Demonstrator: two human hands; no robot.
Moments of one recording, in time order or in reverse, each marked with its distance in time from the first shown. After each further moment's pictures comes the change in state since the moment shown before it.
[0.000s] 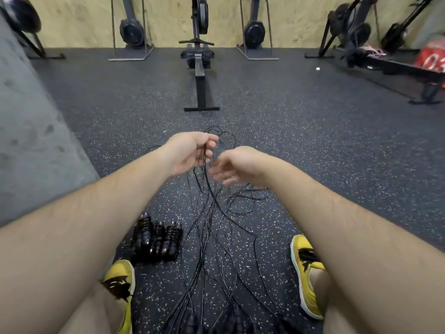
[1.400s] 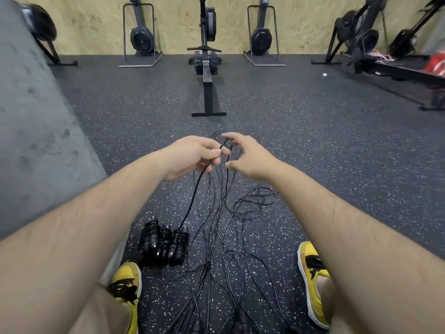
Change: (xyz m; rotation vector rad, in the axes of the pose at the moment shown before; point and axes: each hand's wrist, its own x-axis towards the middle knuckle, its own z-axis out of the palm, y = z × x) left_hand -0.035 0.018 -0.017 0.356 -0.176 0.083; right_hand 0.003 -0.009 -0.005 -0.604 0.346 -0.344
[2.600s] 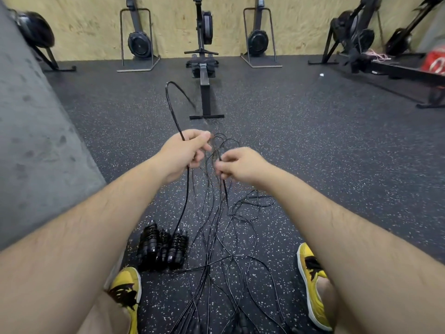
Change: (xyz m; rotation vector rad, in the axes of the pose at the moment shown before) left_hand 0.012 -0.003 0.005 -0.185 0.297 0.124; right_hand -0.009 -0.004 0.004 0.257 -0.099 0.105
